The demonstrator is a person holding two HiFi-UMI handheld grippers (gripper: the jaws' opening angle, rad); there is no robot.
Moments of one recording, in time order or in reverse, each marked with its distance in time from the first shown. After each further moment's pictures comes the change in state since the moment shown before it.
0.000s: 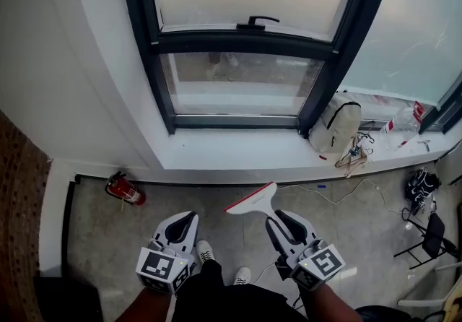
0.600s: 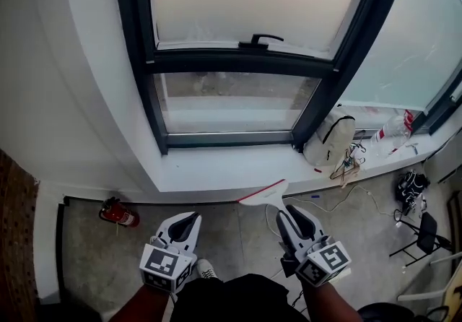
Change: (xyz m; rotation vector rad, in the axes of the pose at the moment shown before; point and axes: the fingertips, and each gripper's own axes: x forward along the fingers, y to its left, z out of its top) left arm 0.058 0.093 0.025 0.046 0.035 -0.120; right arm 0.094 -0.025 0.046 0.022 -0.070 -0.149
